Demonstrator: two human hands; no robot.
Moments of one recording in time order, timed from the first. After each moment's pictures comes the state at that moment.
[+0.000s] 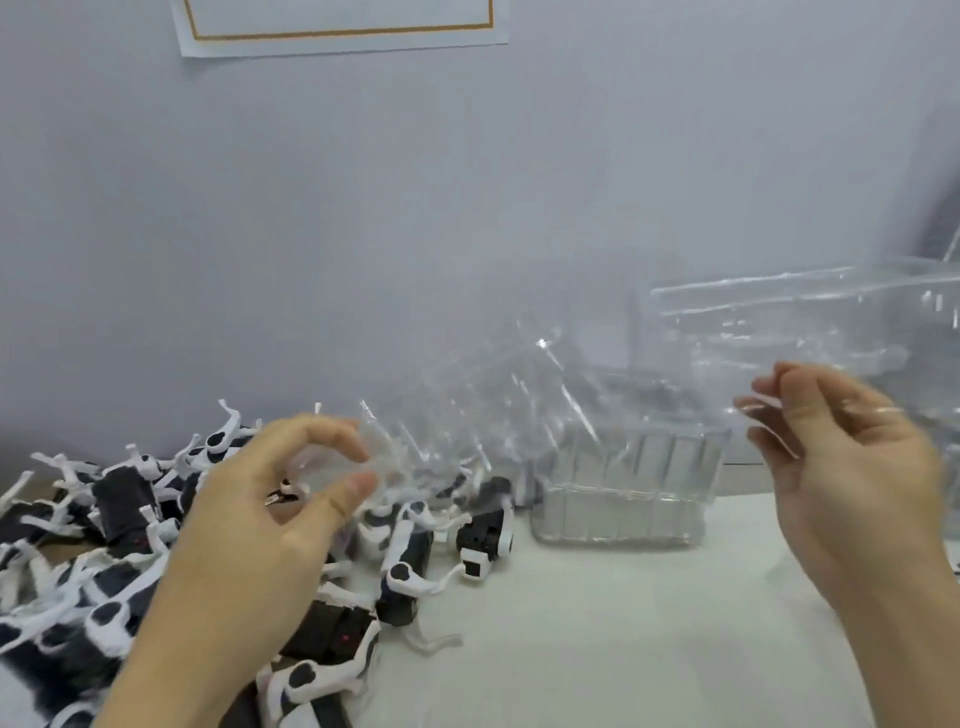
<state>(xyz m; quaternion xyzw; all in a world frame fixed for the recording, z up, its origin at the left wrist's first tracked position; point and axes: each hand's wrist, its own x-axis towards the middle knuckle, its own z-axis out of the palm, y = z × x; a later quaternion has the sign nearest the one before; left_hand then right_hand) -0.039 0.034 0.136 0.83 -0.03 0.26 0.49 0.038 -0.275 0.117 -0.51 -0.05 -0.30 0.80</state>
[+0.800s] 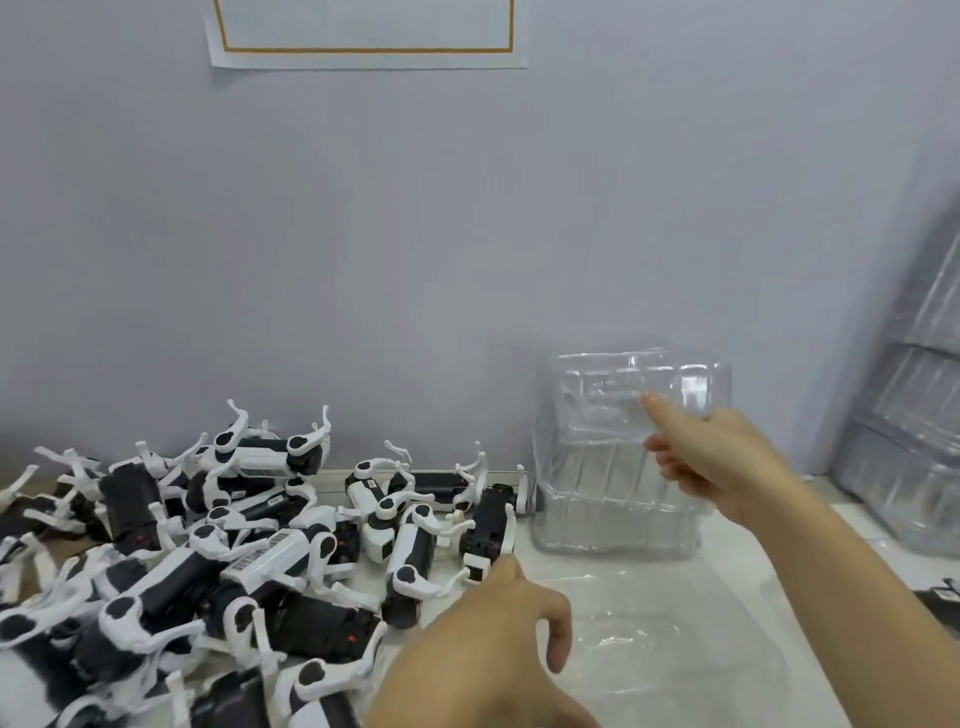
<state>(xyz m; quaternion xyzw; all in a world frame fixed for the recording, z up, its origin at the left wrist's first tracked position) -0.015 -0.046 0.084 0.94 -0.13 -0.17 0.26 0.093 -0.253 0.127 -0.79 0.13 -0.05 0.60</state>
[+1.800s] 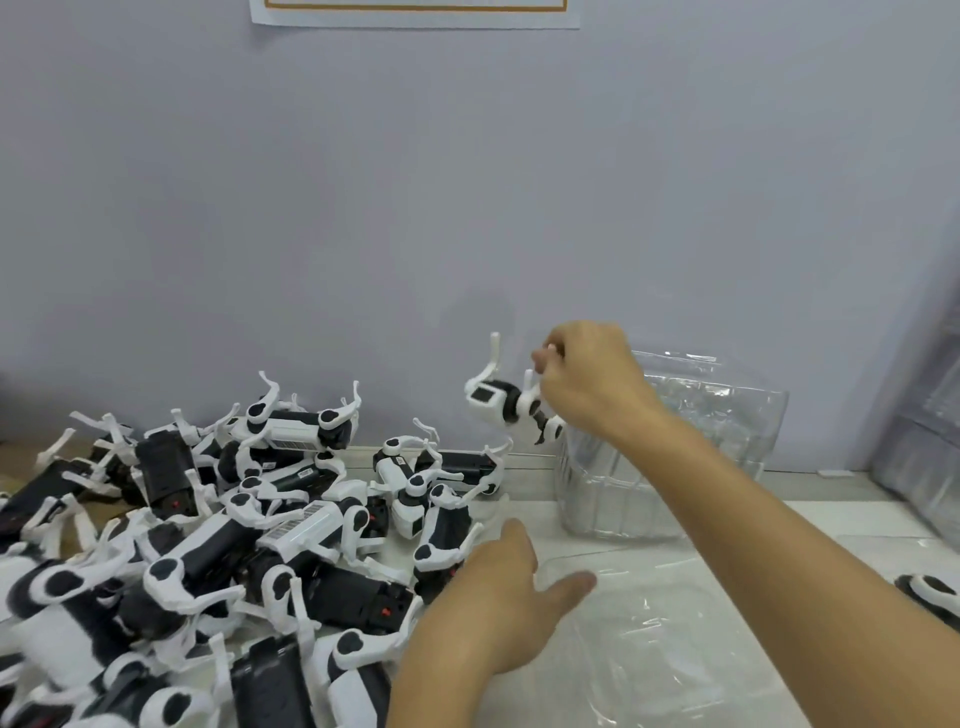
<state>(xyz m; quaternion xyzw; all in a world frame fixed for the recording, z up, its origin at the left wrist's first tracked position) 0.005 -0.030 0.058 0.93 0.02 -0.12 0.35 0.118 -0.135 0.153 -0.92 -0.13 -0.19 0.30</state>
